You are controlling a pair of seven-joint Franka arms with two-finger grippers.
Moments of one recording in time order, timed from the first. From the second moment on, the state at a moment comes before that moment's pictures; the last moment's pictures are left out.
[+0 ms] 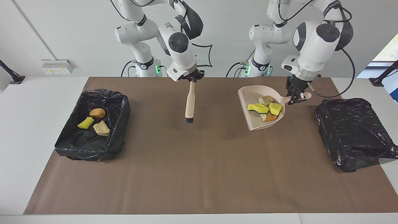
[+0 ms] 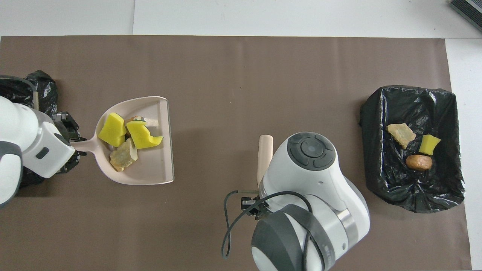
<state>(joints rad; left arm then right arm) -0.13 -0.12 0.01 -1.95 0.06 1.83 1.38 0.39 0.00 0.22 -1.97 0.32 1.70 0.64</state>
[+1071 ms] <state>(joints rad) 0.42 0.17 0.03 -1.53 0.06 1.82 1.82 0.61 0.04 0.23 -2.19 0.34 2.01 0.68</state>
